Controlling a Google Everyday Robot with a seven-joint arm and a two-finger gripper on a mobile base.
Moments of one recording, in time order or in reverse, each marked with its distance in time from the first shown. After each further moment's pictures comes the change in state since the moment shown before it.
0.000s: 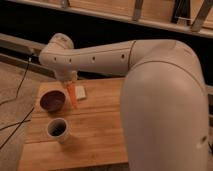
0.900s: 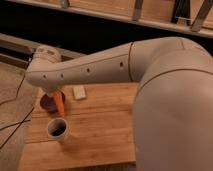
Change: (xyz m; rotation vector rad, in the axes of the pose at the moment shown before) arm 0.014 0.076 -0.013 -0.077 -0.083 -0.037
